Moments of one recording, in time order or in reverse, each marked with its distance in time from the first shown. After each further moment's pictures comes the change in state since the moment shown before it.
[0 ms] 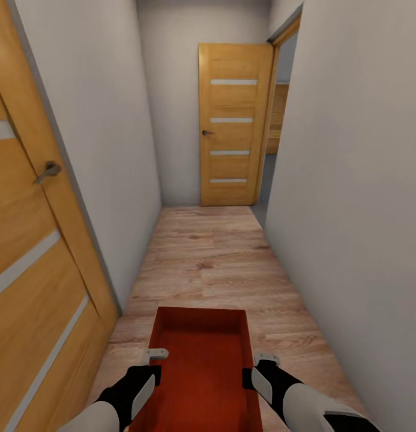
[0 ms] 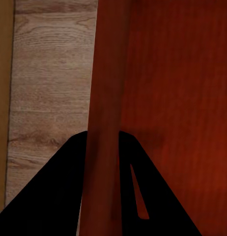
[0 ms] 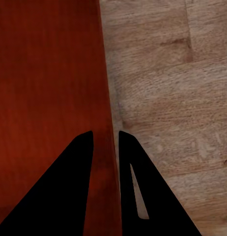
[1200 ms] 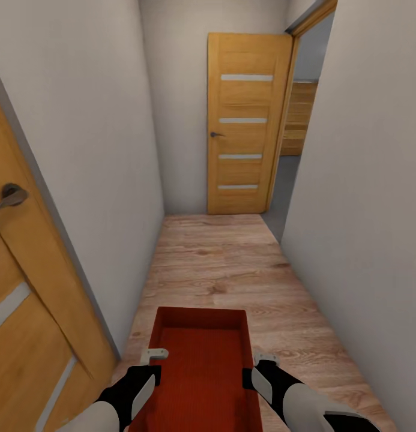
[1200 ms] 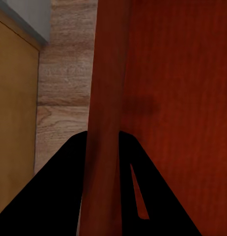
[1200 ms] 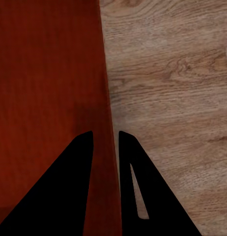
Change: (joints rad) left arm 0.000 0.000 0.000 0.000 -0.001 -0.001 0.000; right arm 0.000 0.000 0.000 0.000 0.000 -0.001 0.000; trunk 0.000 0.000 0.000
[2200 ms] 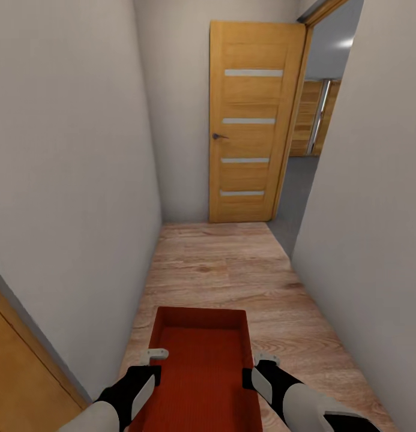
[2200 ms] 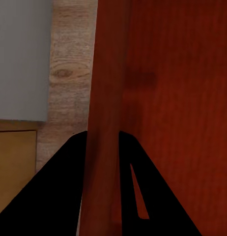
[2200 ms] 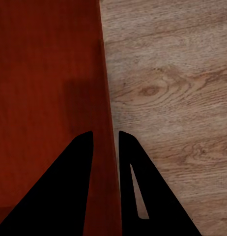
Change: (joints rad) left arm 0.000 0.000 0.000 0.000 -0.001 0.000 0.000; right arm 0.000 0.000 0.000 0.001 -0.001 -0.001 0.000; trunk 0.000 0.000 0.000
